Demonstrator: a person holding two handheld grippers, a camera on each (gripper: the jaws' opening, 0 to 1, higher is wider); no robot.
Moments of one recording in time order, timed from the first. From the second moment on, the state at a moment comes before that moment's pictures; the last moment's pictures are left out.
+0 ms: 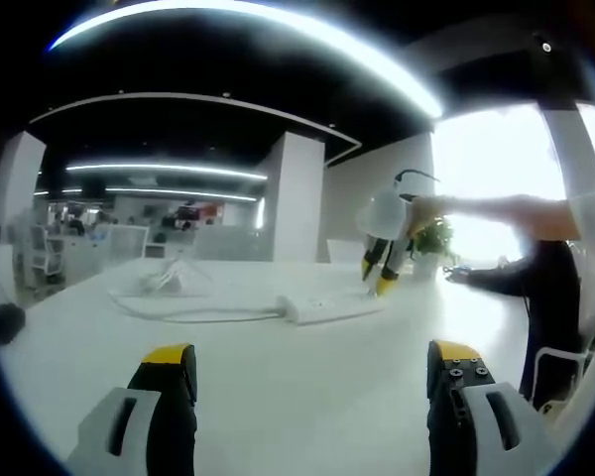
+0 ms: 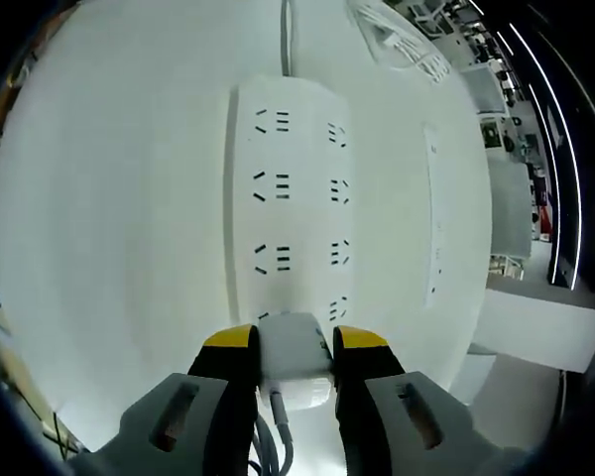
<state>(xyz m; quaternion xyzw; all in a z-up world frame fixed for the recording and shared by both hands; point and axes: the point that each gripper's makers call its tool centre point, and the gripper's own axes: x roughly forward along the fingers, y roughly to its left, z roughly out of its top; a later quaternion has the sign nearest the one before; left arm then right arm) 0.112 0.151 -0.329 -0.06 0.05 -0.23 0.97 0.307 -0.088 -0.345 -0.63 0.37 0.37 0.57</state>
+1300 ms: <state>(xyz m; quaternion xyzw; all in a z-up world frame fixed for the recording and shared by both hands) 0.115 0.147 -0.330 -0.05 0.07 -0.23 0.97 0.302 -0.075 -0.351 -0.59 0.35 0.42 0.60</state>
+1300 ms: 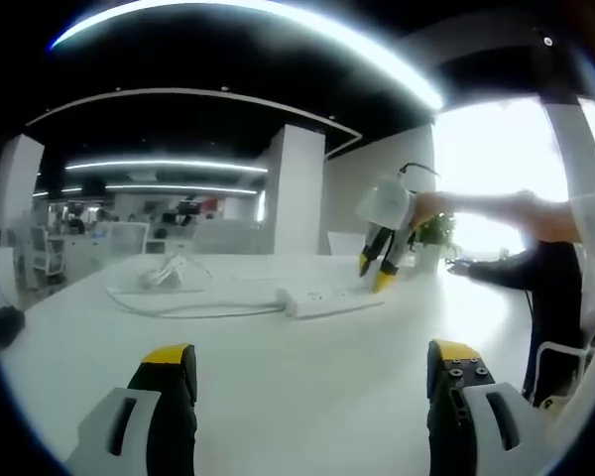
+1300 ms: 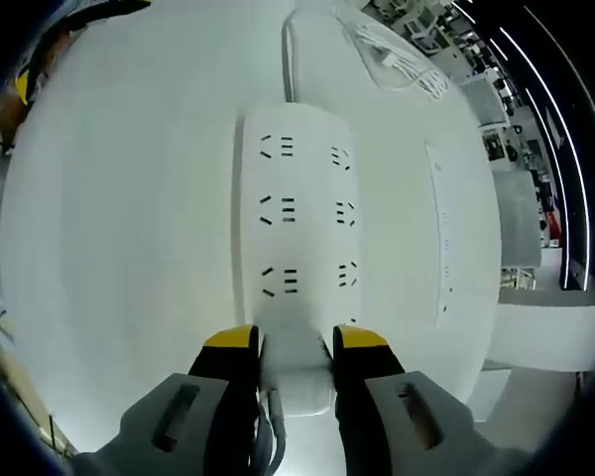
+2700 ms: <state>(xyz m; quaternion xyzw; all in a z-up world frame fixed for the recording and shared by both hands) 0.105 0.150 -0.320 -0.05 0.06 -0.22 0.97 0.299 -0.082 -0.338 -0.58 0.29 0.45 0.62</state>
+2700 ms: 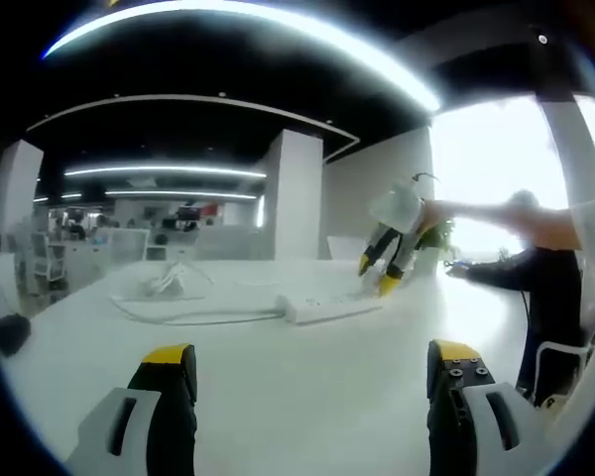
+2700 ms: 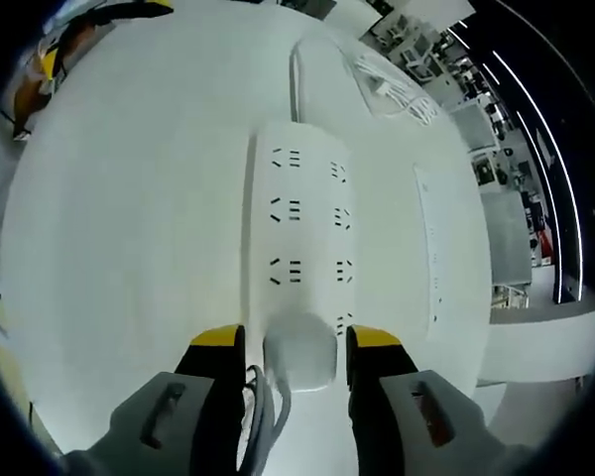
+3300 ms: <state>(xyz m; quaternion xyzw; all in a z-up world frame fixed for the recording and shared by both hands) 0.104 0.147 -0.321 -0.05 0.06 -0.23 0.97 0.300 -0.083 -0.329 -0.58 0.28 0.44 0.63</state>
